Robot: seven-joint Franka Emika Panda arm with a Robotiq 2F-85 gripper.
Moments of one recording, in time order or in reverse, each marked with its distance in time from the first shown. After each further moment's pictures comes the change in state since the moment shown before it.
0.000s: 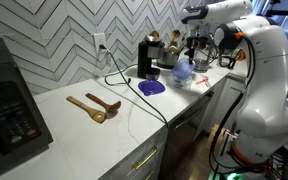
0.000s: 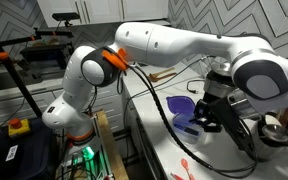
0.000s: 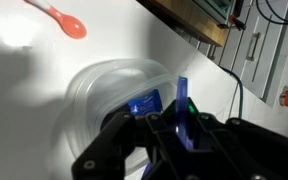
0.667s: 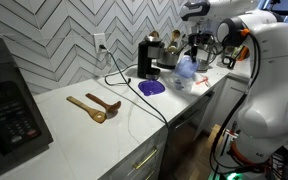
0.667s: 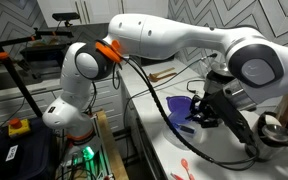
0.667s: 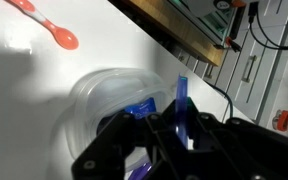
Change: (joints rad) arm 0.027 -0.078 0.001 -0.057 -0.086 -0.007 -0.103
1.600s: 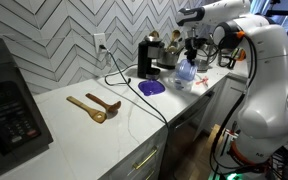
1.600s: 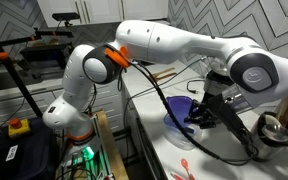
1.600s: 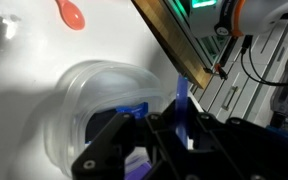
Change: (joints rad) arm 0.004 0.061 0.037 0.027 -0.047 -0.026 -0.216
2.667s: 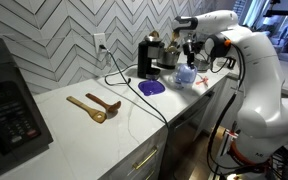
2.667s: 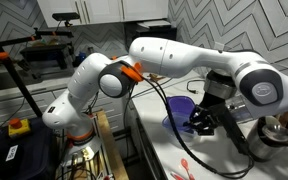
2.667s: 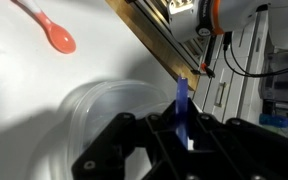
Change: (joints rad) arm -0.017 0.182 0.005 0.197 -0.009 -0.159 0.136
